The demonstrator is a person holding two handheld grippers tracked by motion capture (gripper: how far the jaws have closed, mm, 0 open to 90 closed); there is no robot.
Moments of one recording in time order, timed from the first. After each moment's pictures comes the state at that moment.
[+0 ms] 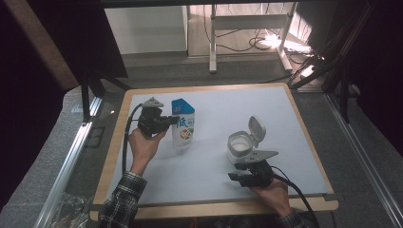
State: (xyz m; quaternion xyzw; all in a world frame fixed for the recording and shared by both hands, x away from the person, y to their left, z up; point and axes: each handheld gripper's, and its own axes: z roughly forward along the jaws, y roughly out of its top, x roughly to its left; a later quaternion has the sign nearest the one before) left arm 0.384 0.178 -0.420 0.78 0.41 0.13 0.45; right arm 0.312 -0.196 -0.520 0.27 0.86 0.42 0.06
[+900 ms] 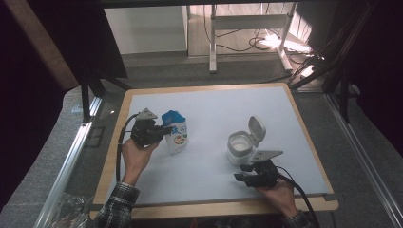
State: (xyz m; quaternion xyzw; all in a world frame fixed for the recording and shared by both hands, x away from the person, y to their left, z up) left arm 0.358 0.195 -0.443 0.79 0.41 0.15 0.43; right arm 0.312 -0.211 -0.519 0.30 0.87 0.40 0.05
